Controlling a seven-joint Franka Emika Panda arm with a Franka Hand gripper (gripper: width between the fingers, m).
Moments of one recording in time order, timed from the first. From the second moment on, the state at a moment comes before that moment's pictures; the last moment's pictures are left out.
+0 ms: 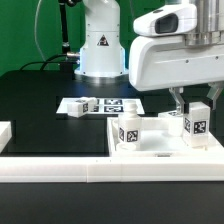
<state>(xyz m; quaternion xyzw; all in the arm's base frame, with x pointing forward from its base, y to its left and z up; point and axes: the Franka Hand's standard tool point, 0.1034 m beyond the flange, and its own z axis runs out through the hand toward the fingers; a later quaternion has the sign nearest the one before) 0.629 0.107 0.089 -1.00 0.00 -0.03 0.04</state>
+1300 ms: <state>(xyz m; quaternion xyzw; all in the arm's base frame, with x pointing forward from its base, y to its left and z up) 0.627 0.111 0.088 -0.99 0.16 -0.03 0.06</state>
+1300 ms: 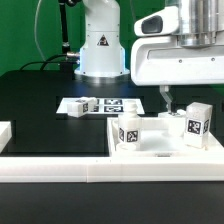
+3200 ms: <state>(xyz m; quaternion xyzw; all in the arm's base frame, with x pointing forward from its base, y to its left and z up) 0.629 0.110 0.084 -1.00 0.06 -0.07 0.04</state>
